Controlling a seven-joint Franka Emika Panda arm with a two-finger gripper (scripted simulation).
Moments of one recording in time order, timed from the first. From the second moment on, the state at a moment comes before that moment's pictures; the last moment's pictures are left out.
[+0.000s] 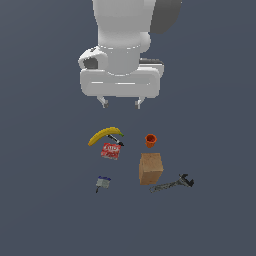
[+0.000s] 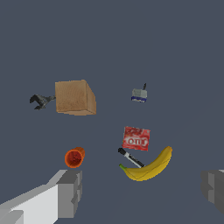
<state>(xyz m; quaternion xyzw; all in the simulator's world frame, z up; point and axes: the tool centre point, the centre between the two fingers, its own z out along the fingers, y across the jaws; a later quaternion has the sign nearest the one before) 0.007 -0.020 0.345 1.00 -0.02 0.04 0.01</state>
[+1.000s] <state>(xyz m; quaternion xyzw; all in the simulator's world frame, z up) 0.012 -0.009 0.336 1.00 -0.04 0.04 0.00</state>
